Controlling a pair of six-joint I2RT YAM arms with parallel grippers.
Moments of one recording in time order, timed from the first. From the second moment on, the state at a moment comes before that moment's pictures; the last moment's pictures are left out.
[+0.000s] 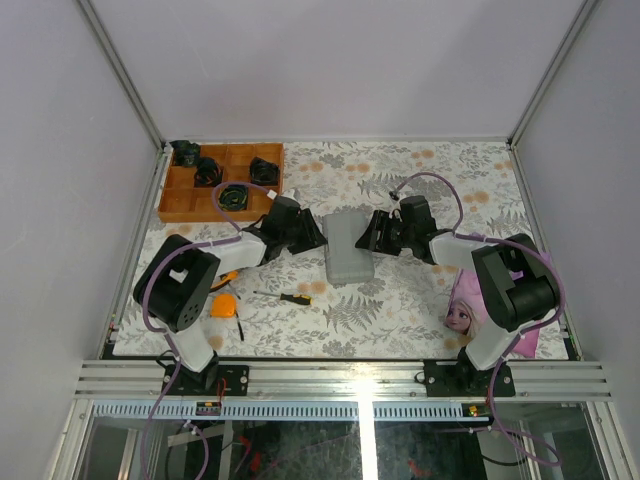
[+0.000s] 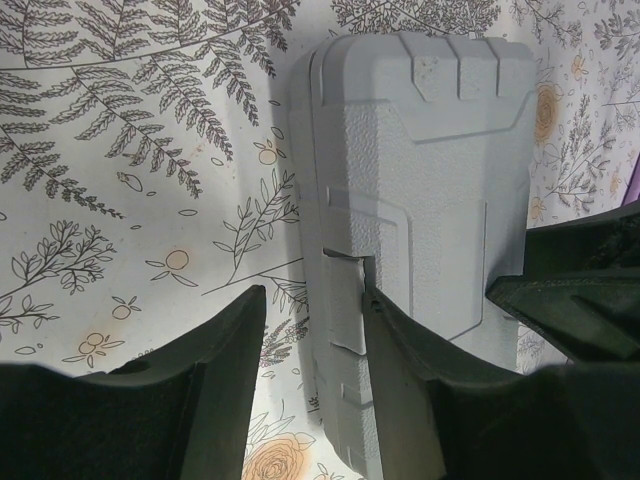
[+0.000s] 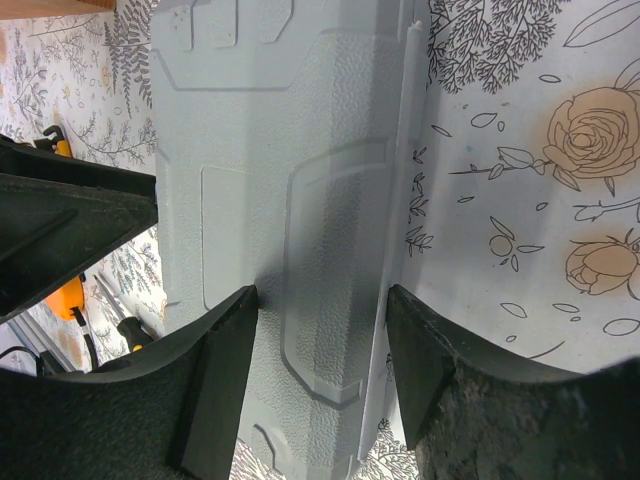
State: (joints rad) left arm -0.51 1.74 0.90 0.12 0.14 -0.78; right arm 0.38 1.71 0.80 0.16 -0.39 0.59
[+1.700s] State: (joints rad) left arm -0.71 1.85 1.20 -0.24 -0.37 -0.60; right arm 0.37 1.75 0.89 0.07 -0.35 0.56
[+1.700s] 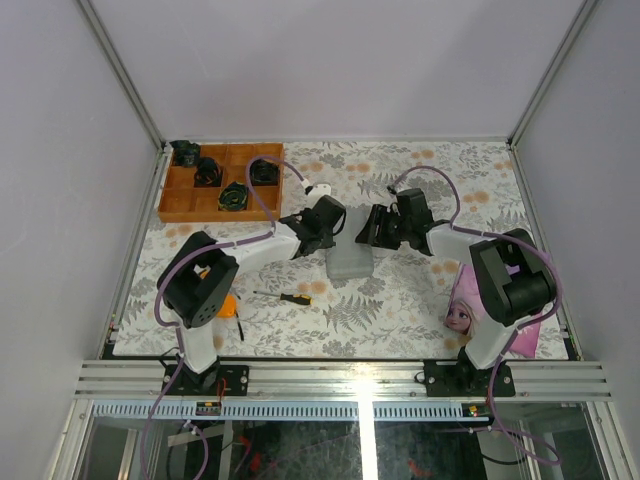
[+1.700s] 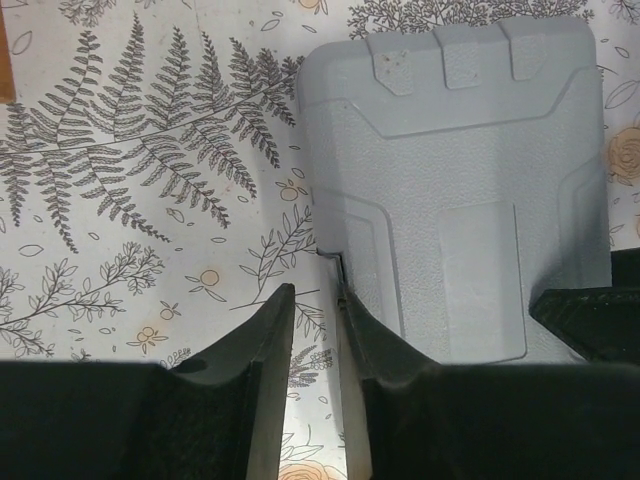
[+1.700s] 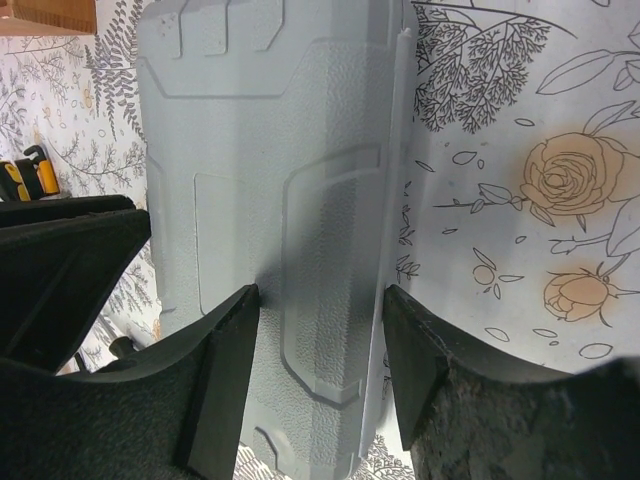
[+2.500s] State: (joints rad) left arm -0.70 1.85 1.18 -0.44 -0.49 -0.56; right arm 0.38 1.76 0.91 0.06 -0.33 0.56
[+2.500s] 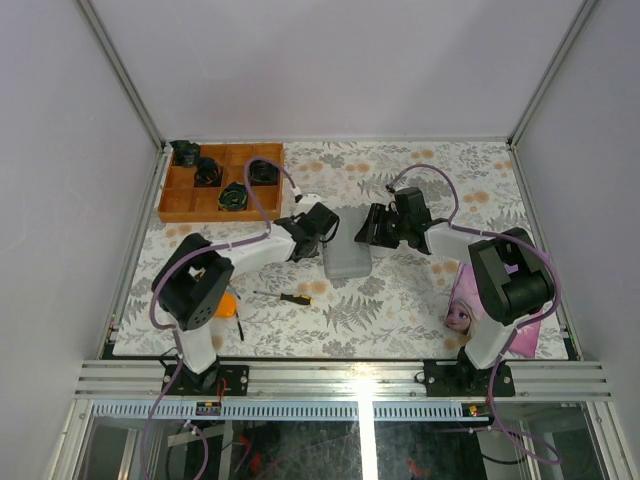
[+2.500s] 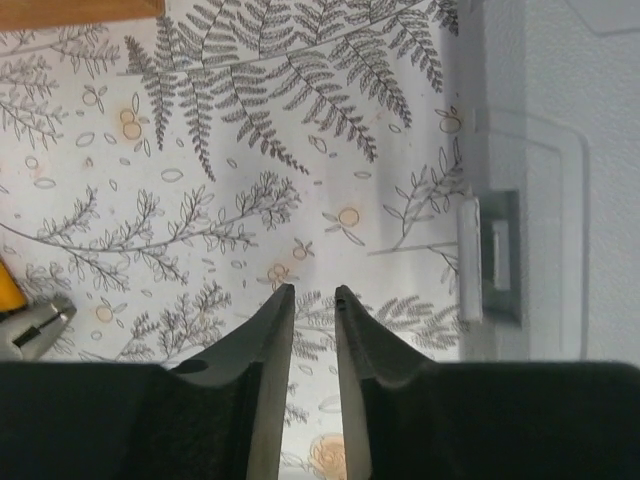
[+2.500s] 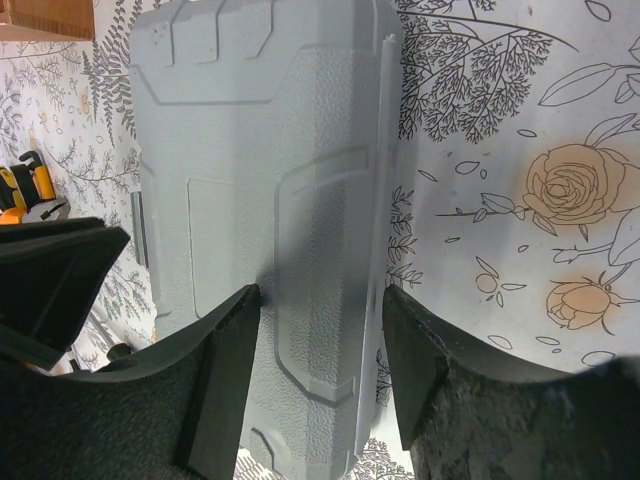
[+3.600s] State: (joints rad) left arm -0.51 1.72 0.92 0.10 0.08 -0.71; right arm 0.38 1.76 0.91 0.06 -0.33 0.55
